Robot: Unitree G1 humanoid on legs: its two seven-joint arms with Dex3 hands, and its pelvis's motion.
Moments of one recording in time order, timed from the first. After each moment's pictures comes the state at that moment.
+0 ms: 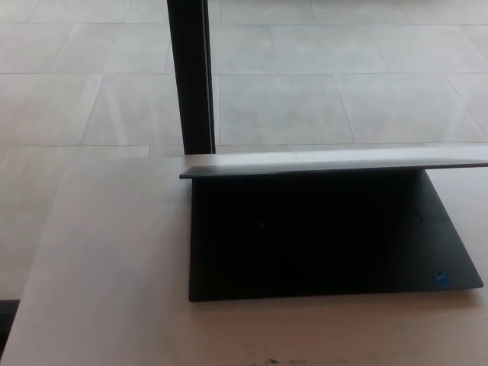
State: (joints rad) left_arm -0.01 0.48 0.51 1.03 -0.15 -0.03 -0.17; right_arm 0.17 -0.42 -0.63 0.71 0.12 -0.05 0.01
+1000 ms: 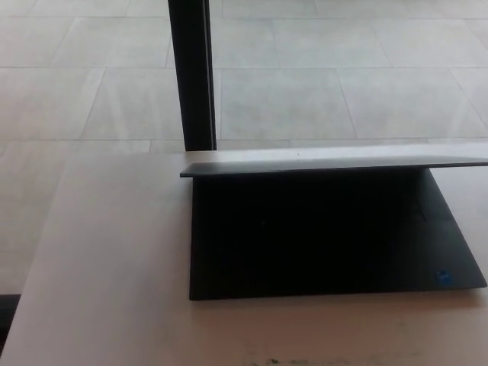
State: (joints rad) left_arm -0.09 0.52 0.84 1.15 -0.37 -0.03 -0.26; right_arm -0.38 -0.73 -0.69 0.15 0.35 0.10 0.00
